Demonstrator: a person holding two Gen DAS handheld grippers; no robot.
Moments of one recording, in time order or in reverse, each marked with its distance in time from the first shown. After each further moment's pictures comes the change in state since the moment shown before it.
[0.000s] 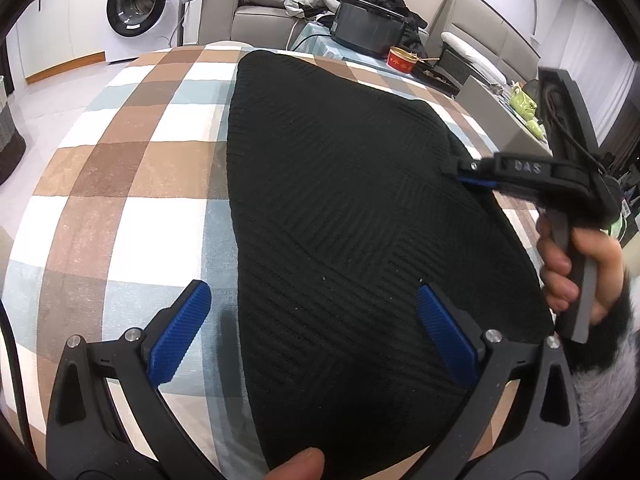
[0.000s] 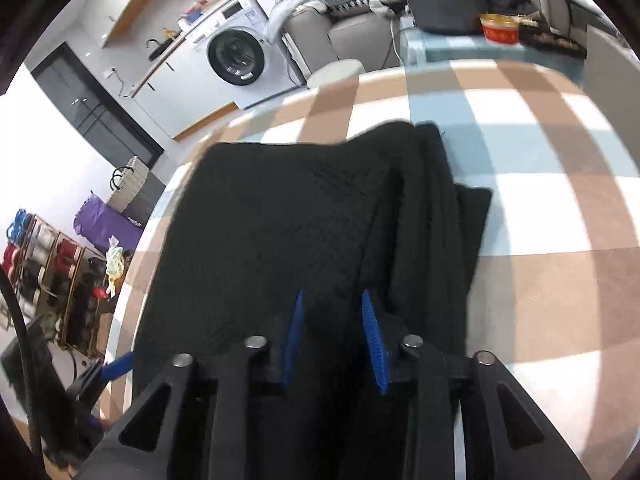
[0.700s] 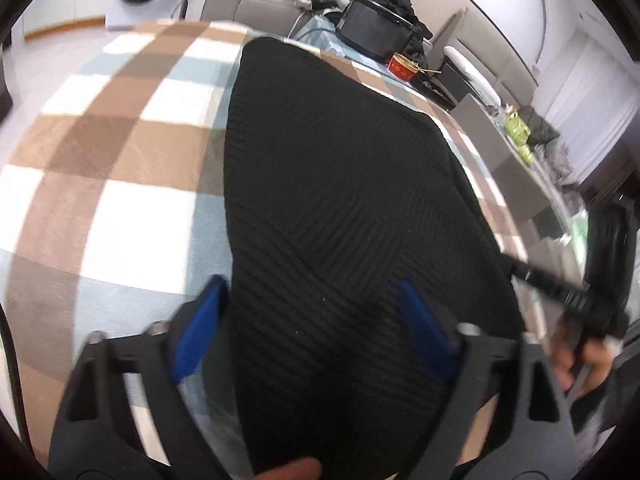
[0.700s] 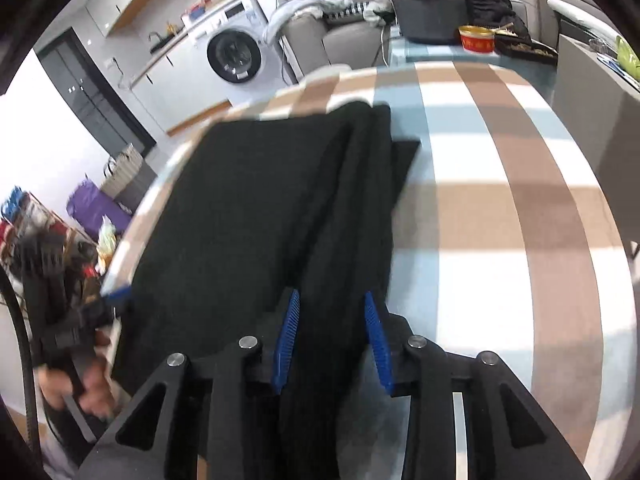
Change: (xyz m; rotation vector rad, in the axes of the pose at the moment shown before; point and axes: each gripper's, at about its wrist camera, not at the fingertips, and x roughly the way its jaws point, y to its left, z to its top) left arm 0.017 0.022 0.012 -0.140 0.032 -0.123; right arm -0.071 -0.017 -0.085 -0.052 -0.017 -0.080
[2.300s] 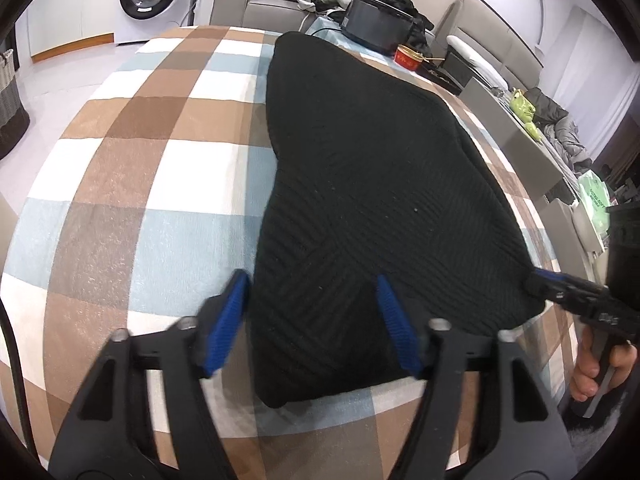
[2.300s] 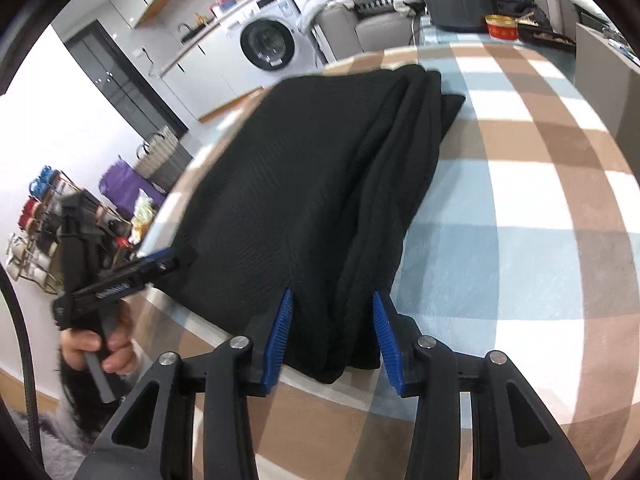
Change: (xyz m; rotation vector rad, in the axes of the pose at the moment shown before) left arm -0.038 0.010 -0.053 0.088 -0.016 0.088; right arm -0.025 0.038 -0.068 -0.028 0.044 0.115
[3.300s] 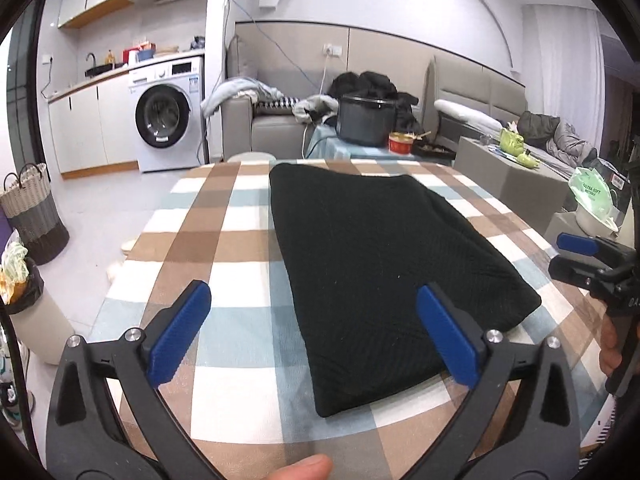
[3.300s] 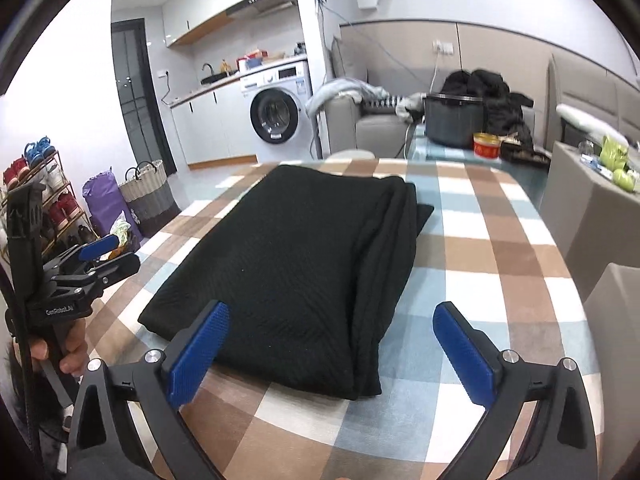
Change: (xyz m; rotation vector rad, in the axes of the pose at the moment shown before) left arm -0.088 -0.046 -0.029 0.213 -0.438 0.154; right arm -0.056 0.037 -0.020 -0.222 -0.389 -0.159
